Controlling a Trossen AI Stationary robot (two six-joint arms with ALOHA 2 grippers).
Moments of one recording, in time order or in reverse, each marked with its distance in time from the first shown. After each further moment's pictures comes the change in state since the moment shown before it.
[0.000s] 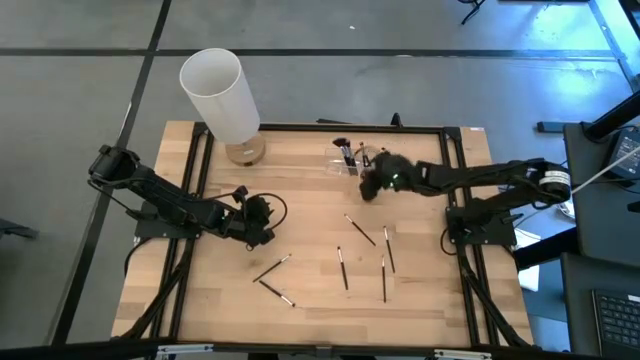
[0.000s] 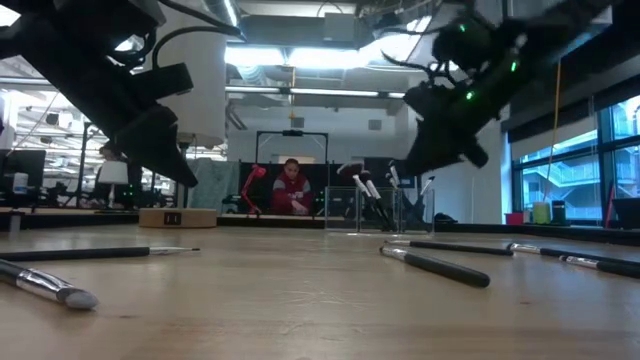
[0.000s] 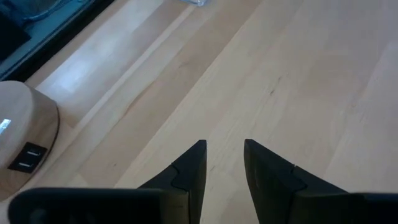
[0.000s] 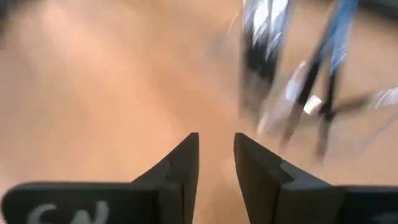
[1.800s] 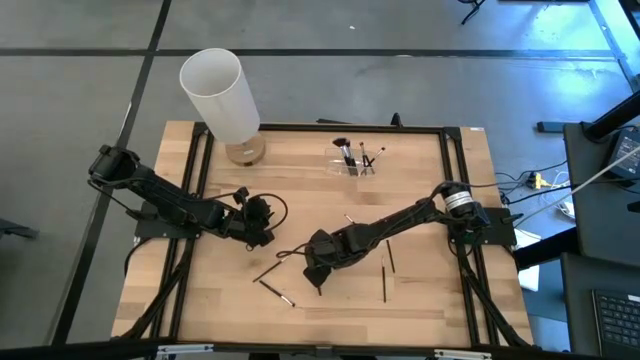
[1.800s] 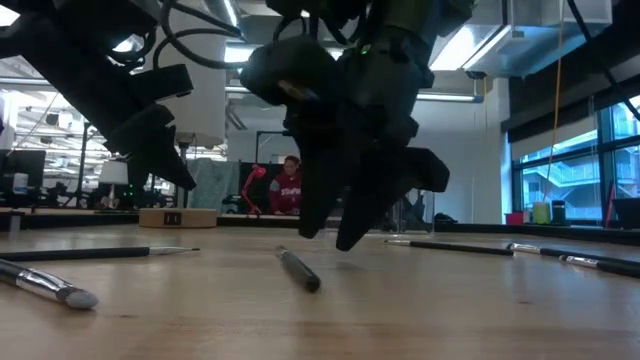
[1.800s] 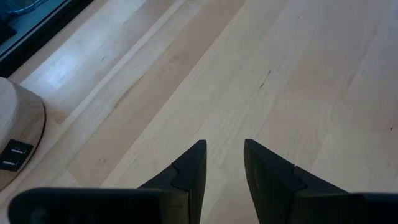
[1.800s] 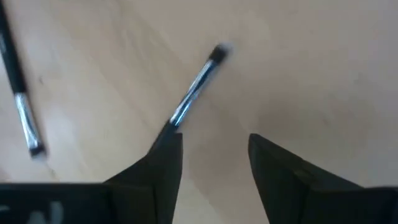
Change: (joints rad) left arm 0.000 0.000 0.000 0.004 0.039 0.001; right arm 0.503 0.812 0.898 -0.531 -0.190 0.525
